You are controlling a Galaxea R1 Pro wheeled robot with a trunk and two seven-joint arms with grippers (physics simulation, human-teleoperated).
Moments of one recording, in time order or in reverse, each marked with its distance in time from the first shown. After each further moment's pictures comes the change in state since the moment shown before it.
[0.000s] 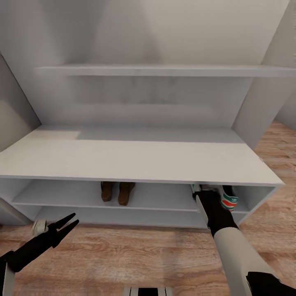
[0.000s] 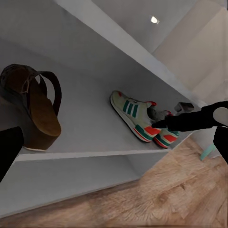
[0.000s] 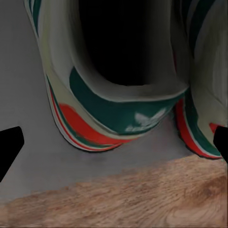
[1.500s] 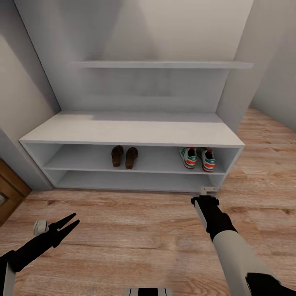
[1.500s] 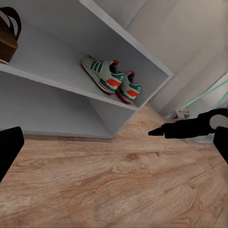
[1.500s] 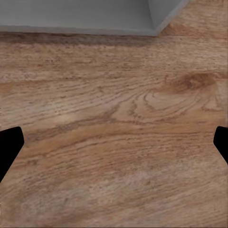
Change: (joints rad) left arm 0.000 -0.001 -0.006 0.000 -0.001 0.001 0.003; right arm 0.014 0.002 0.003 0.068 -0.002 -0.041 0.007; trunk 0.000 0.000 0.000
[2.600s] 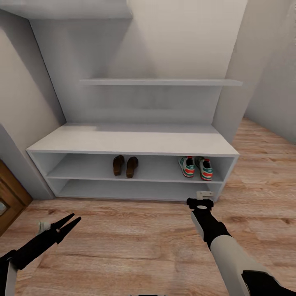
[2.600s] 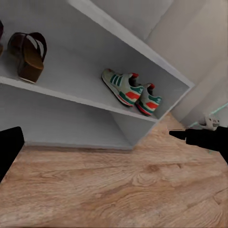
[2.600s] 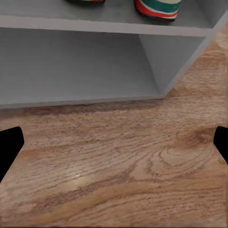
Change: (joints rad) left arm -0.001 -0.006 -0.004 0.002 -0.014 0.000 0.139; right arm 0.003 0.010 0.006 0.202 0.003 -0.432 0.004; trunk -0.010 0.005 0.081
